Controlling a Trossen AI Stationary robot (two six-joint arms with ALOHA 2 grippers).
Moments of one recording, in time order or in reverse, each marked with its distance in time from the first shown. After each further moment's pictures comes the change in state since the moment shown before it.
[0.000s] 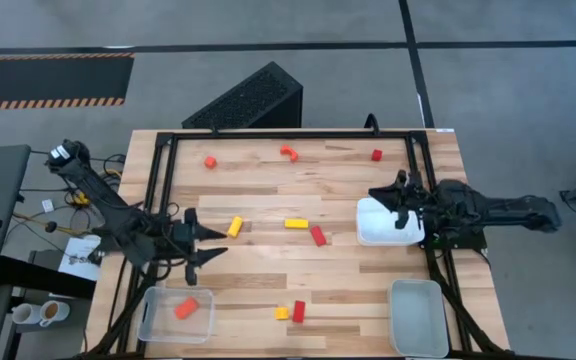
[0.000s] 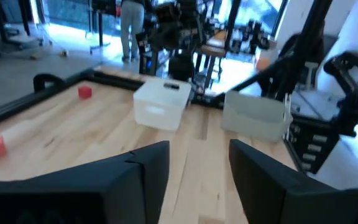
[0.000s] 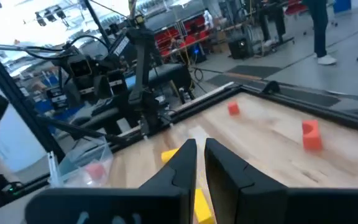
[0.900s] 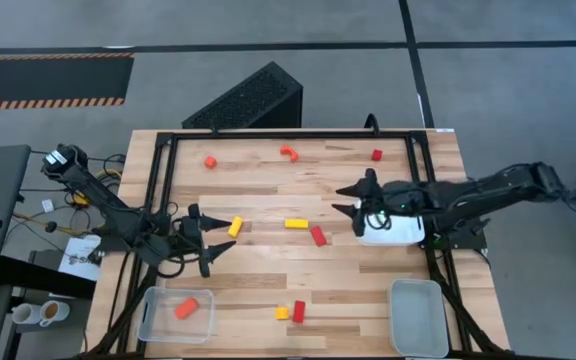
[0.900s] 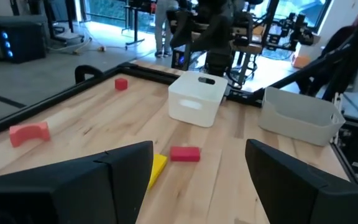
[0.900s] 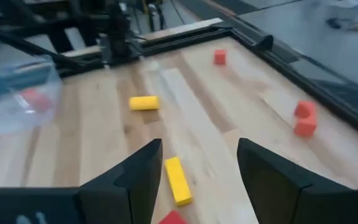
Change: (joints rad) left arm 0.086 0.076 -0.009 -0.017 -0.050 -0.061; right arm 0.168 0.787 0.465 -0.096 0.195 -0.119
